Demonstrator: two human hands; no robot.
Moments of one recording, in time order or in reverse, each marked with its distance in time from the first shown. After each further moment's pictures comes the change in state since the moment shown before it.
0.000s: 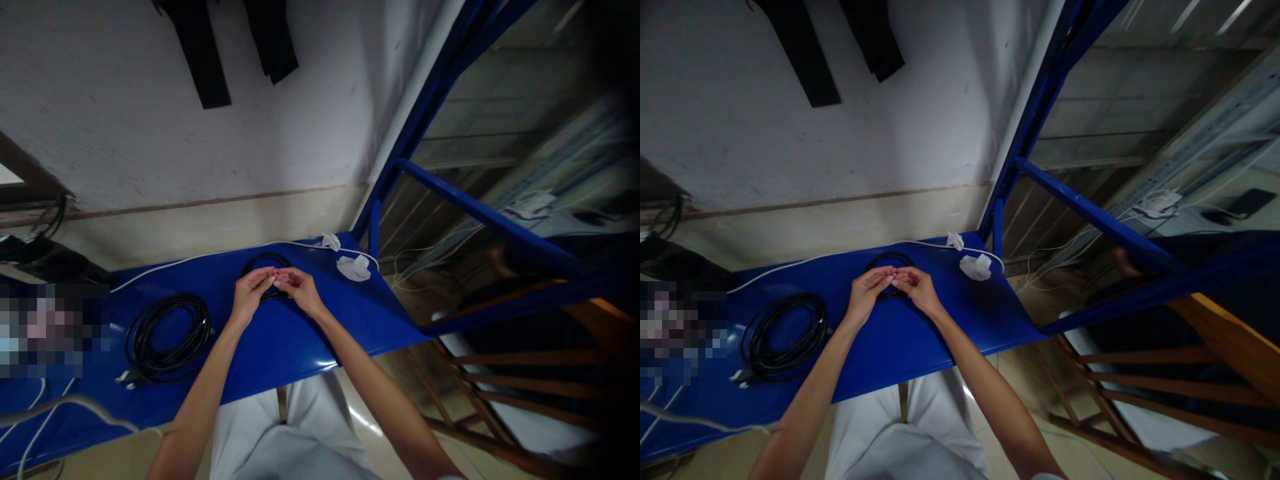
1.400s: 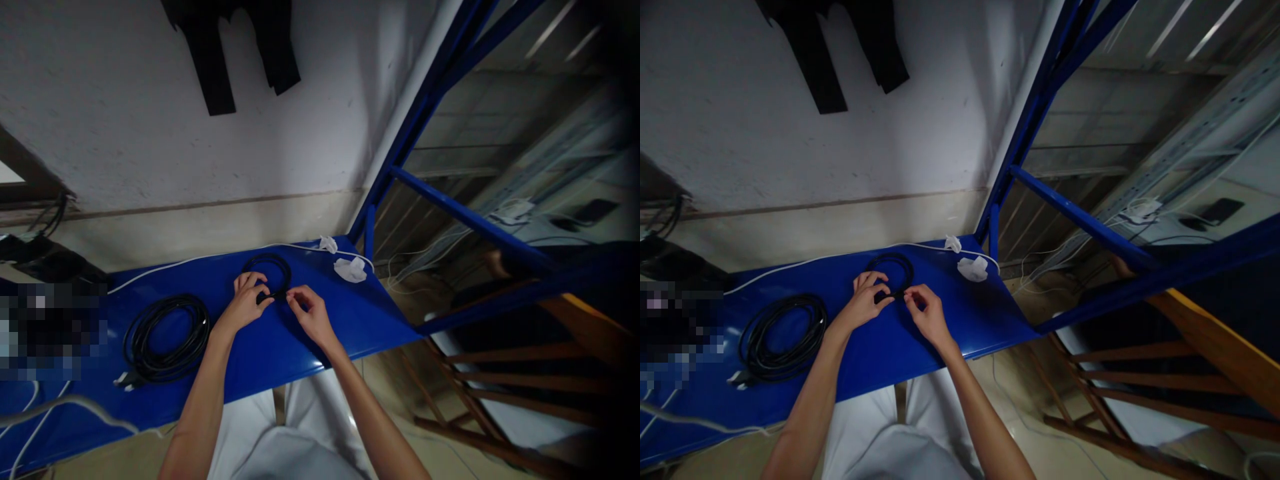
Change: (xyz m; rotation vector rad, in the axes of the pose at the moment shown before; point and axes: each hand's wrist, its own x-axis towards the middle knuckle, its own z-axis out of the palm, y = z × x) left_hand -0.007 -0.002 -0.038 1.033 -0.315 0.403; right_hand -0.068 -0.024 -0.005 -0.526 0.116 -0.186
